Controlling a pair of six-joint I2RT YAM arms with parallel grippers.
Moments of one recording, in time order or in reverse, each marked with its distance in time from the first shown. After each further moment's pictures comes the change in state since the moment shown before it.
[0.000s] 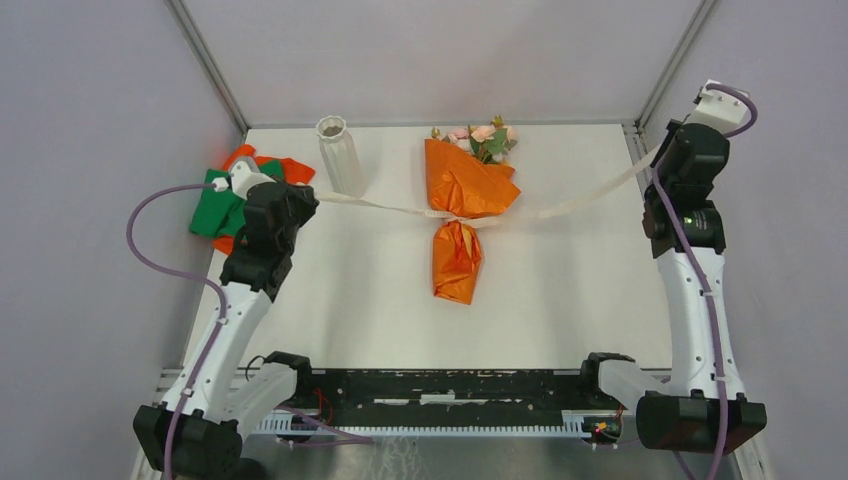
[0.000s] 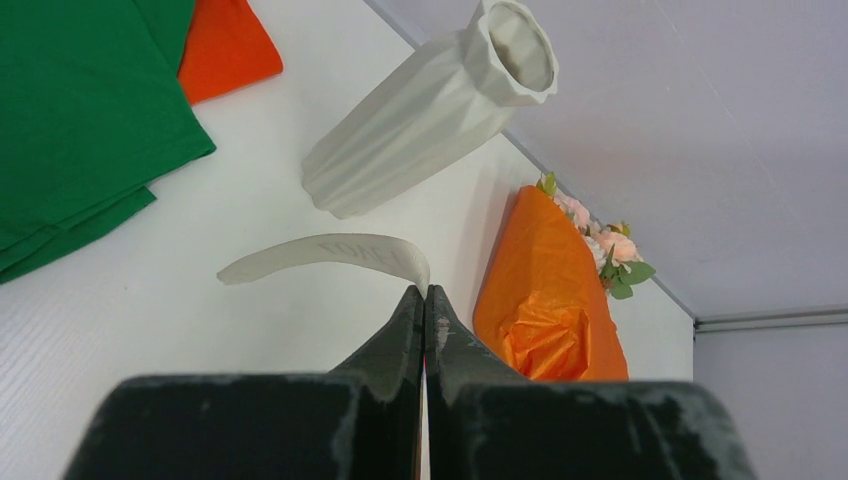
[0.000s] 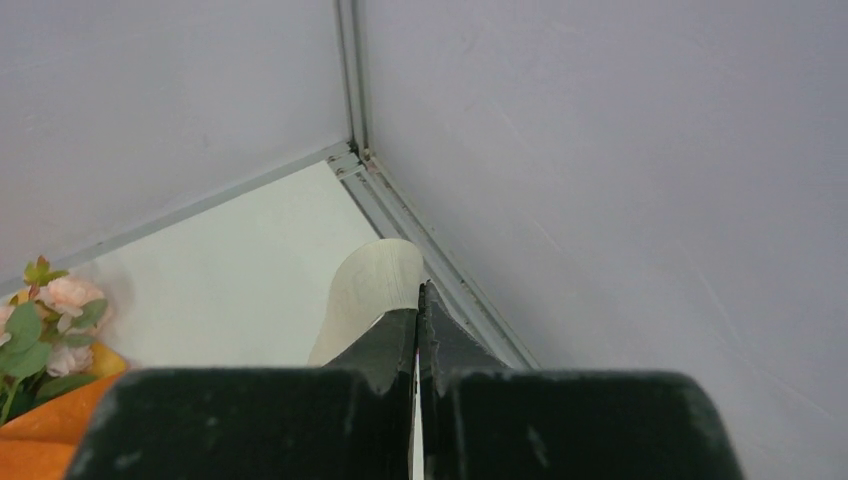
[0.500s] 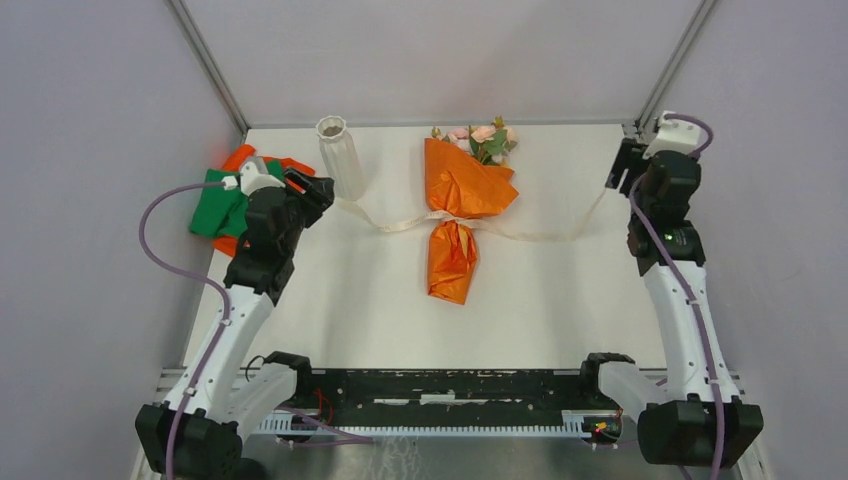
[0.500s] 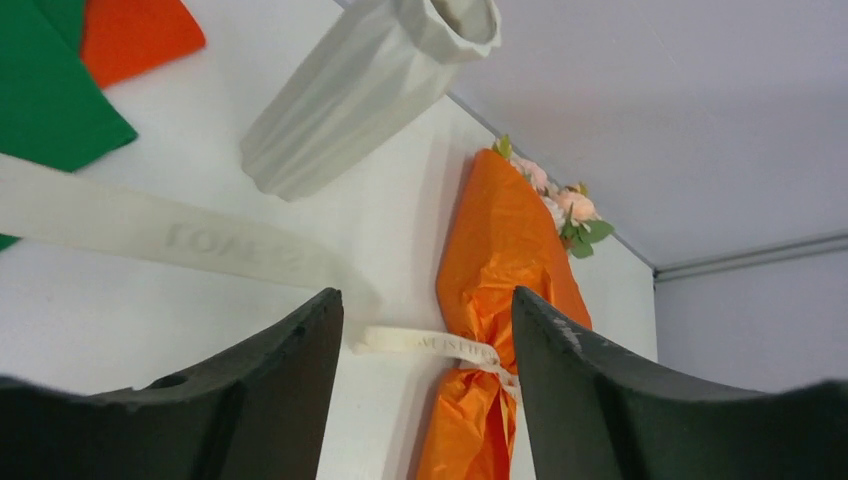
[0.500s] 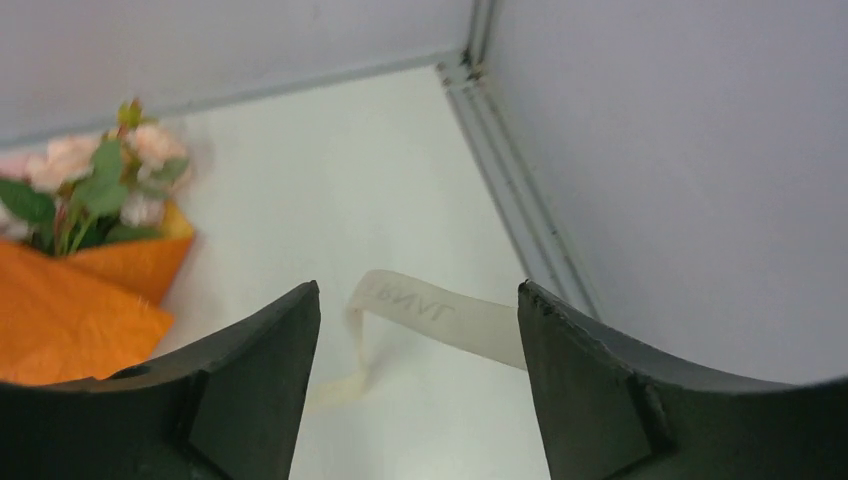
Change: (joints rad) left arm 0.003 -0.018 -0.047 0.079 0.106 0.010; right arm -0.017 -0.061 -0.168 0.044 -0.228 0.003
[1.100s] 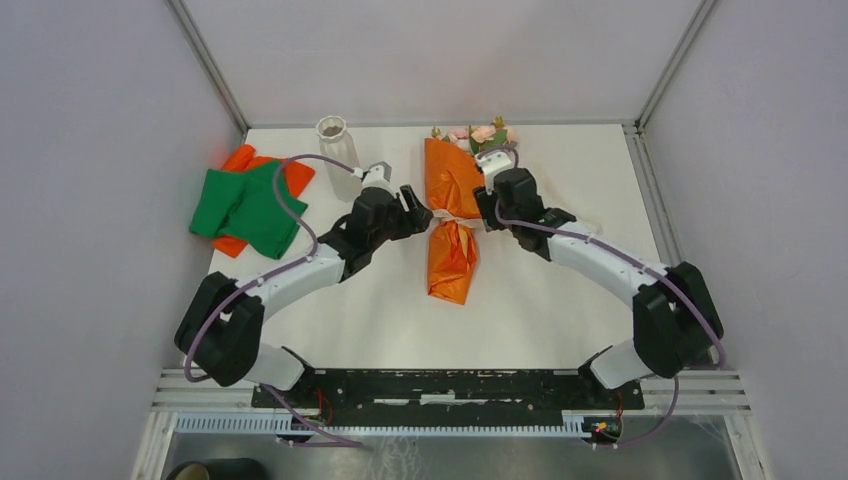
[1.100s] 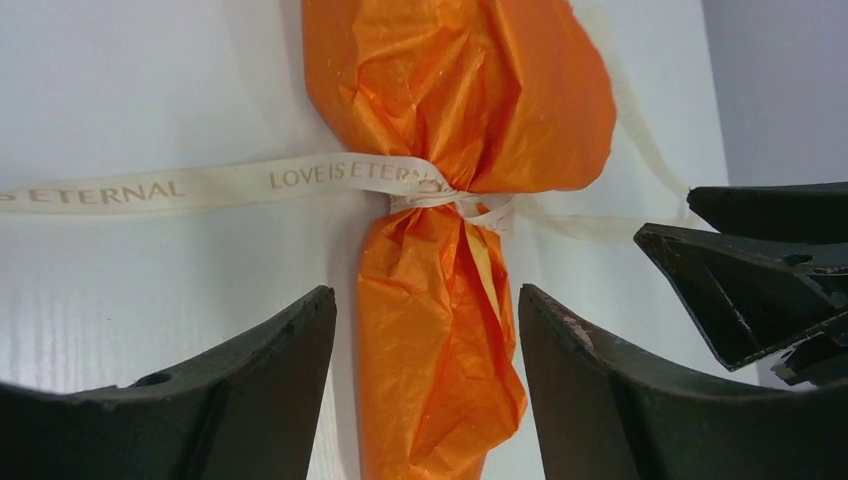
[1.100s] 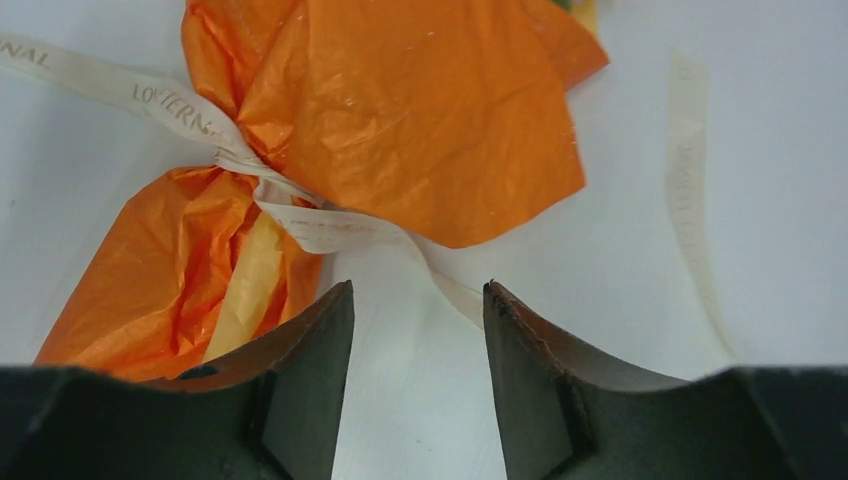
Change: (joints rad) left arm -0.414 0.486 0.017 0.288 0.080 0.090; right arm 0.620 0.412 -0.097 0.124 -0.043 -0.047
